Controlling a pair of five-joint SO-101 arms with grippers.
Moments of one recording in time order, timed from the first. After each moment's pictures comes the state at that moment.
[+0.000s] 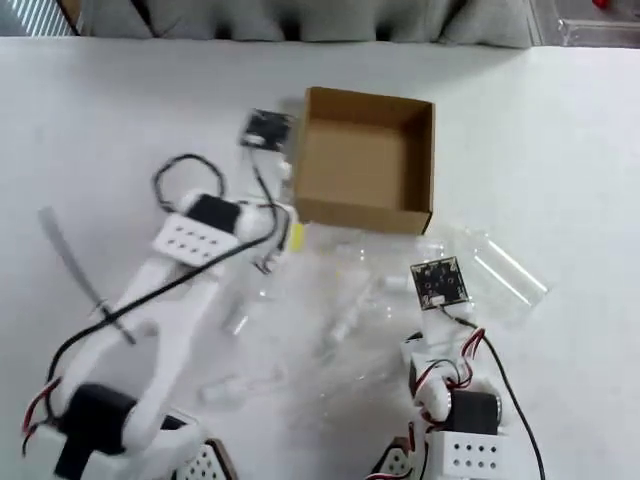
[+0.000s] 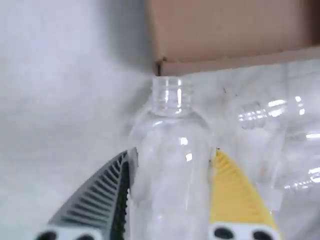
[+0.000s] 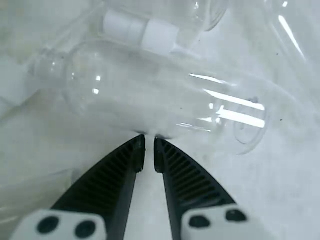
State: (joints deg) left arm 15.5 -12.3 28.6 59.2 11.3; right arm 0.9 -102.7 96.4 72.3 17.8
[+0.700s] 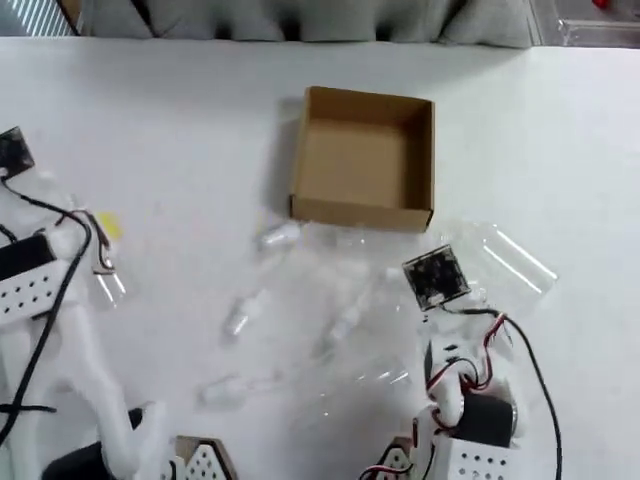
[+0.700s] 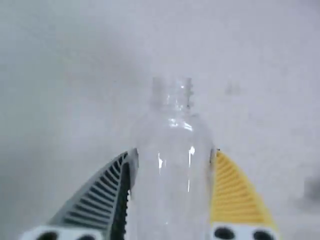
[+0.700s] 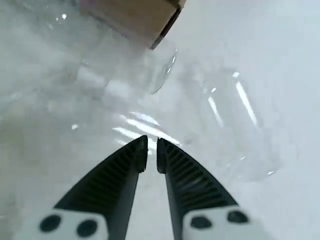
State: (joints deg) left arm -29.6 -29.3 39.1 60.0 11.3; right arm 6.2 -102.7 84.9 62.2 40.4
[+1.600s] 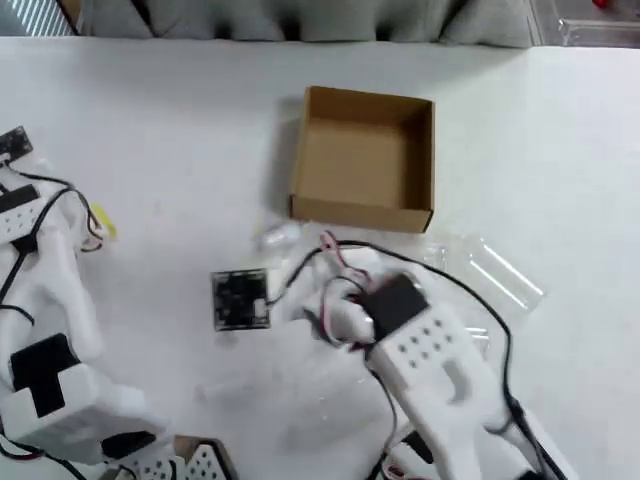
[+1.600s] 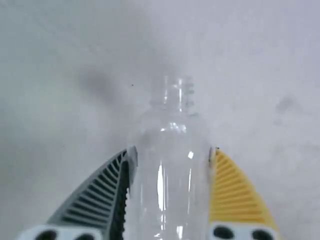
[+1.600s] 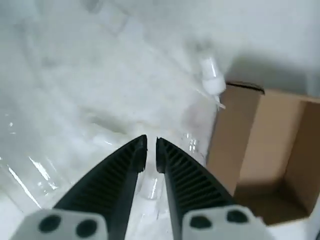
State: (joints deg) left arm -32.7 4.1 20.1 59.7 11.2; right arm -40.2 -36.0 34.3 73.2 65.6
